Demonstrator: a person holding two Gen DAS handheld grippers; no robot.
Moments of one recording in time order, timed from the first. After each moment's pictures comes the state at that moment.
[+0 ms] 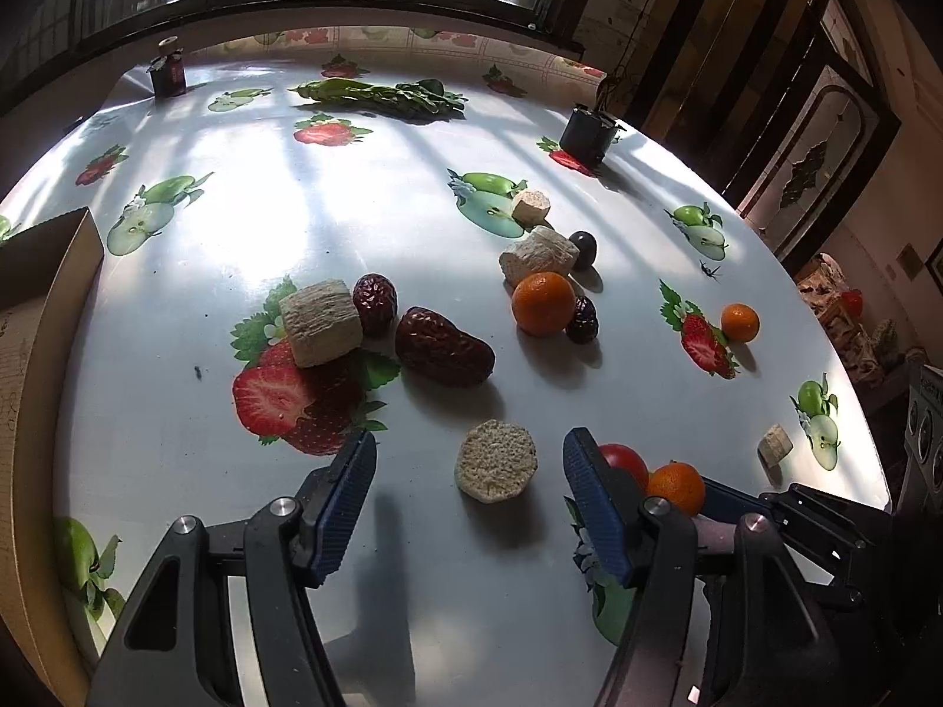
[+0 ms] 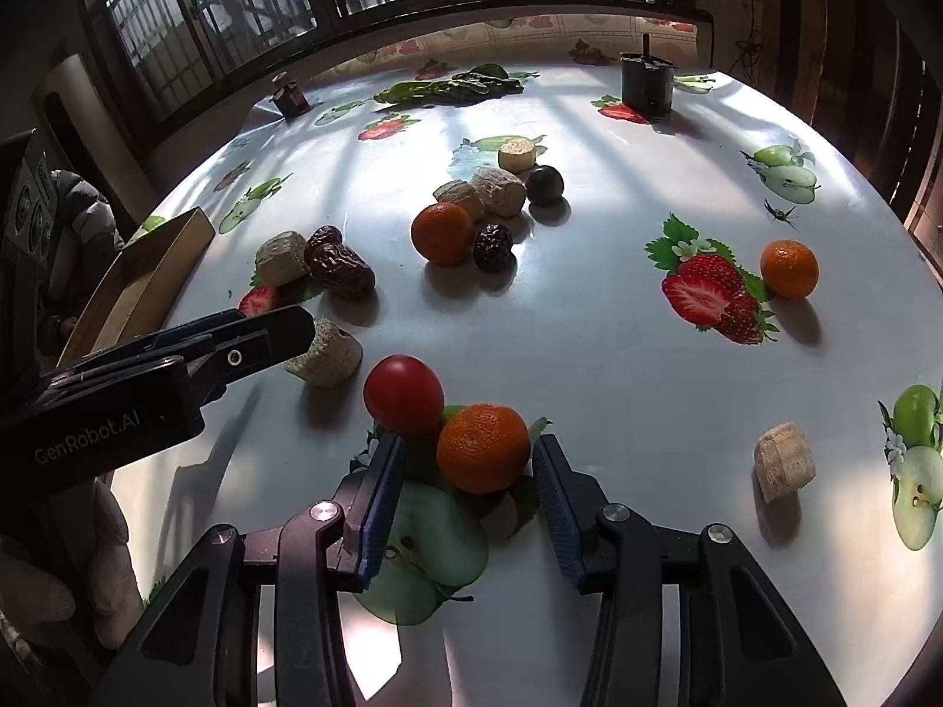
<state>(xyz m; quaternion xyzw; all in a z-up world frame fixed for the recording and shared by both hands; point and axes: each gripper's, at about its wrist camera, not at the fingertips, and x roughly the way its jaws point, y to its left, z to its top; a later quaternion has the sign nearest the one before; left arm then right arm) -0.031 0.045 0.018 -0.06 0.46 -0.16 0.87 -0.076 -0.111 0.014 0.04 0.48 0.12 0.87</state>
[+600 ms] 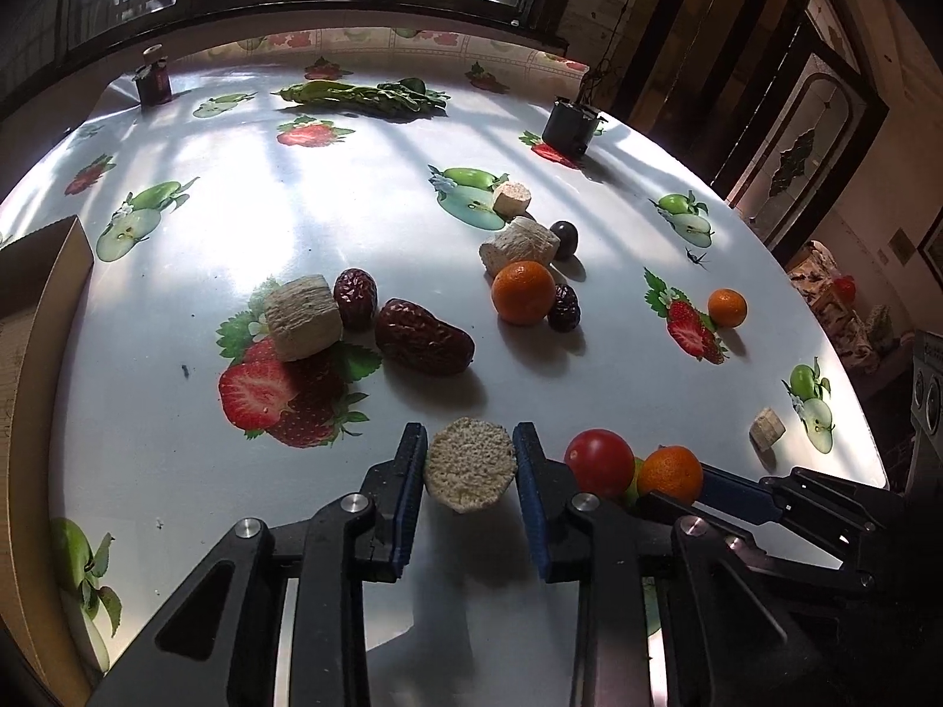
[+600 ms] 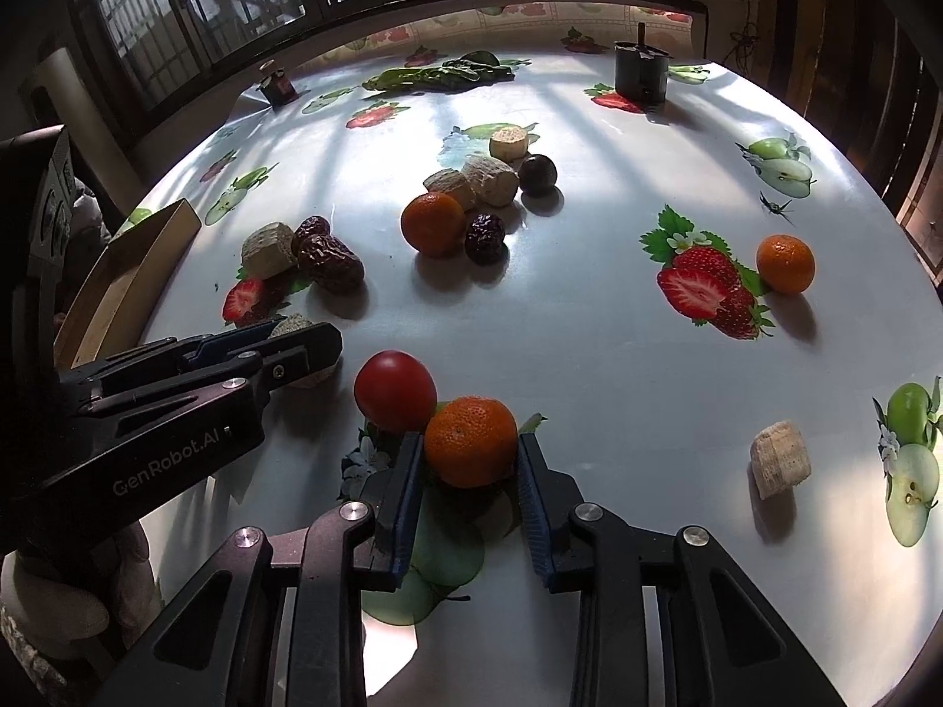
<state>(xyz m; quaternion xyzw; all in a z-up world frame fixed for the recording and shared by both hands) -0.042 0.048 0.027 -0.06 0.45 -0.17 0.87 -0.077 -0.107 0.021 0.04 0.48 0.11 0.87</state>
